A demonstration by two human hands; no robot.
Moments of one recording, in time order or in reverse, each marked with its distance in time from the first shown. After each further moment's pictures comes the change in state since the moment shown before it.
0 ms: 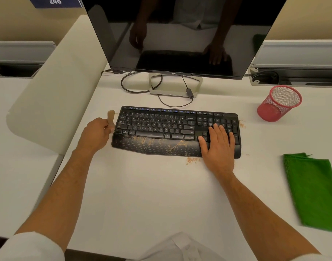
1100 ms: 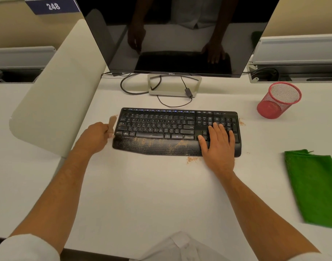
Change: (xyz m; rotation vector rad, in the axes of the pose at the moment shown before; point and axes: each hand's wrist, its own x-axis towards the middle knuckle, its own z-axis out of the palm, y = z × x) left_hand 0.000 -0.003 -0.008 0.112 -0.135 0.031; right_hand -0.001 0.001 0.002 0.017 0.030 -0.005
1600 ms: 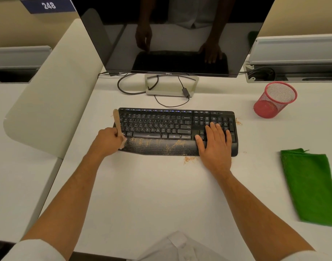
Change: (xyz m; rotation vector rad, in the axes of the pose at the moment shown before) left_hand -0.017 0.052 0.019 -0.255 -0.040 -0.151; right_hand 0.000 0.000 -0.001 0.004 0.007 -0.001
